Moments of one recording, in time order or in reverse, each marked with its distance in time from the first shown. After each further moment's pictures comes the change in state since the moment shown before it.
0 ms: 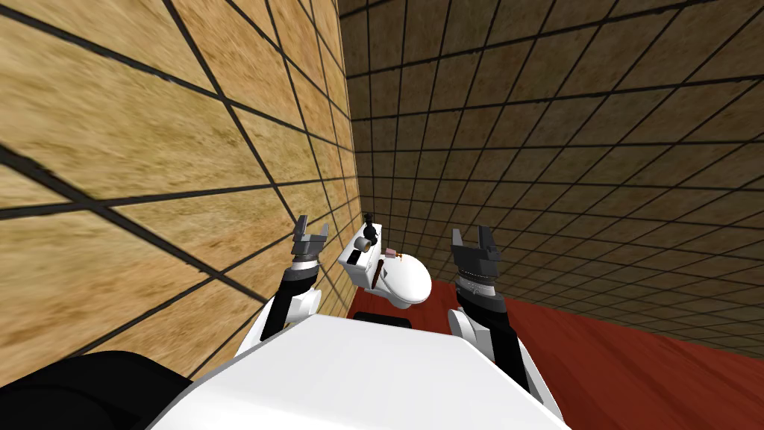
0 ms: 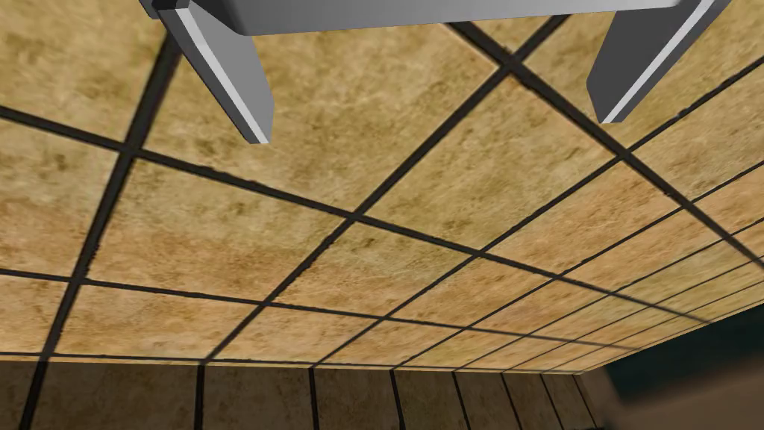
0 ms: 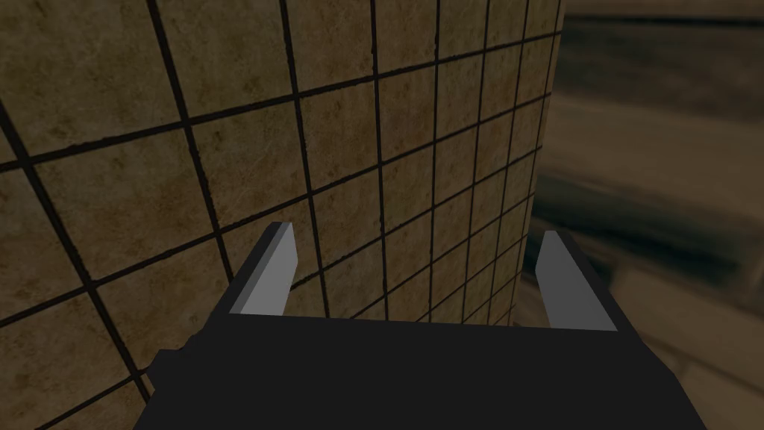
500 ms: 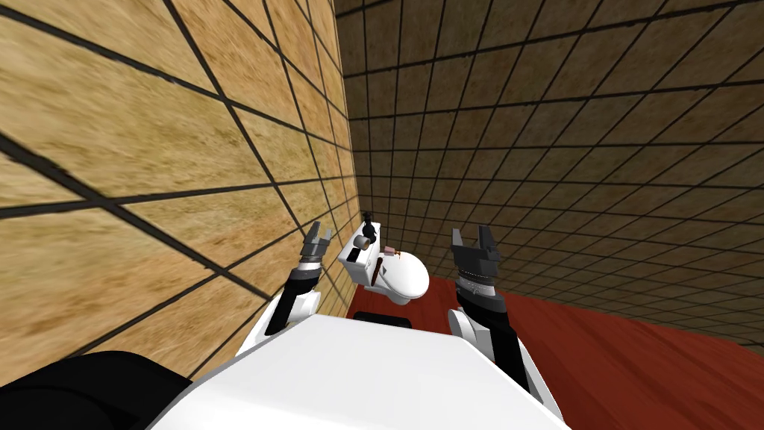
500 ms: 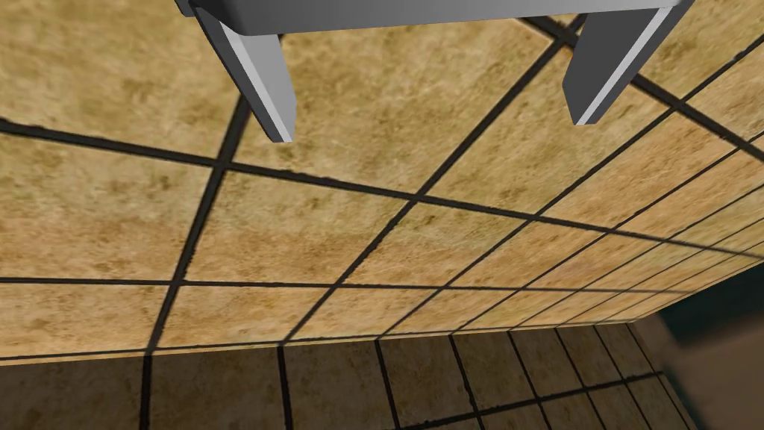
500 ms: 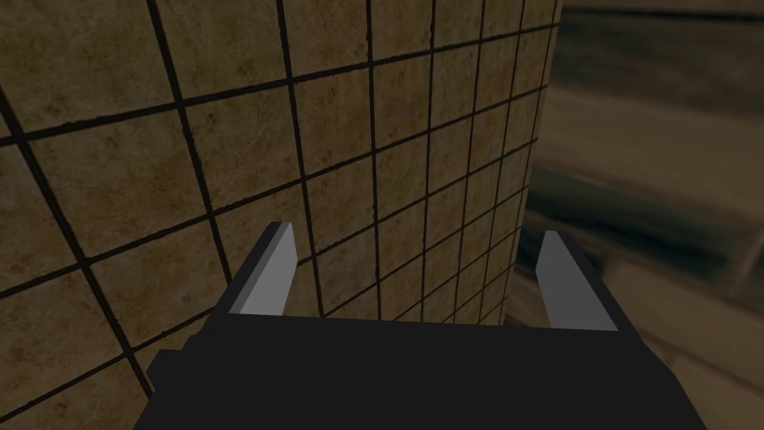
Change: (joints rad) left arm -0.007 0.061 0.002 0.090 -0.016 0.024 -0.048; right arm 0.000 0.000 0.000 0.000 0.000 0.000 0.000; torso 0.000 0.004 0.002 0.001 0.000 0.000
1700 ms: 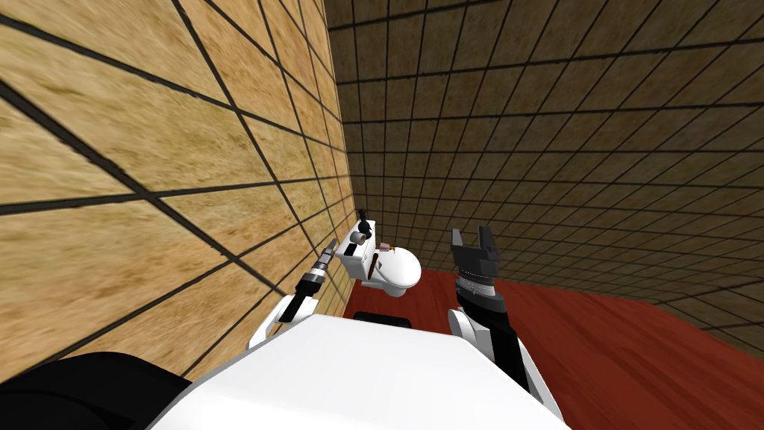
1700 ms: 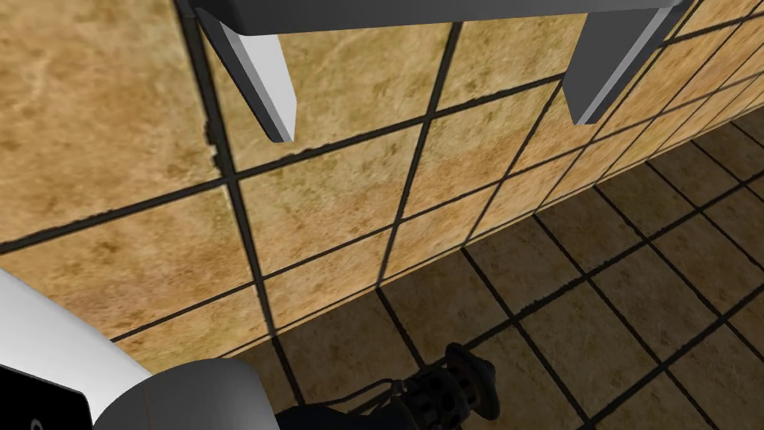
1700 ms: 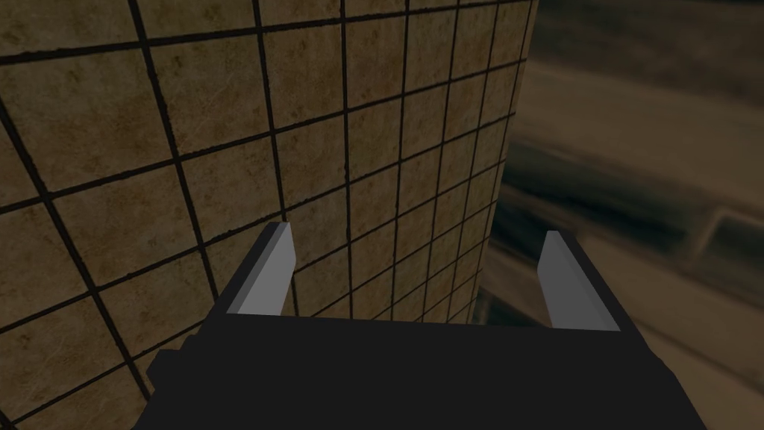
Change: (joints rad) left arm -0.048 0.141 -0.005 0.331 -0.093 0.098 -0.158; right arm 0.000 0.000 0.000 0.000 0.000 0.000 0.000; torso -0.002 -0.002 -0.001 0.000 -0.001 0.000
